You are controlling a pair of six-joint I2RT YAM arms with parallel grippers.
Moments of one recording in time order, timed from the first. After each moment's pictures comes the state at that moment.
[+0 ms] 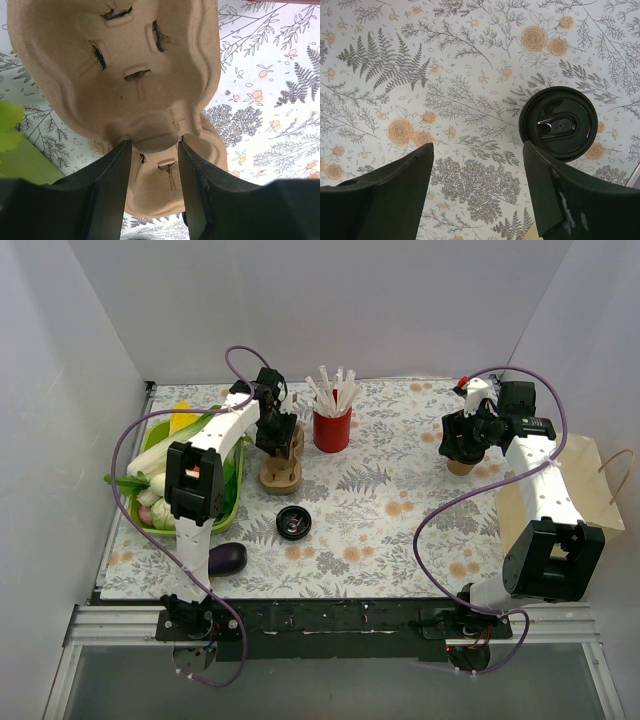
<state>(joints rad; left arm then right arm) -0.34 2.18 1.97 -1.02 0.15 -0.08 -0.09 1.46 1.31 -0.72 -0.46 -0.42</state>
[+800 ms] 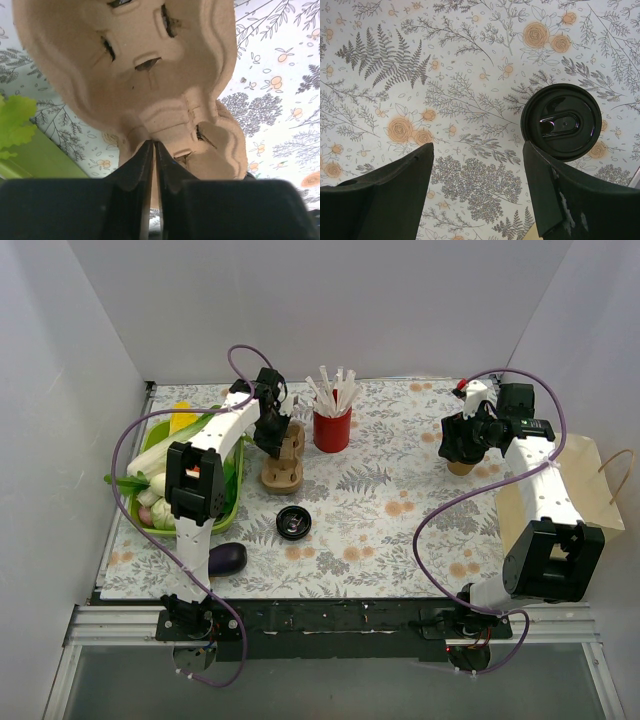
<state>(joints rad) -0.34 2.18 1.98 -1.06 0.13 -0.01 -0.09 1.45 1.29 -0.71 -0.46 -0.42</state>
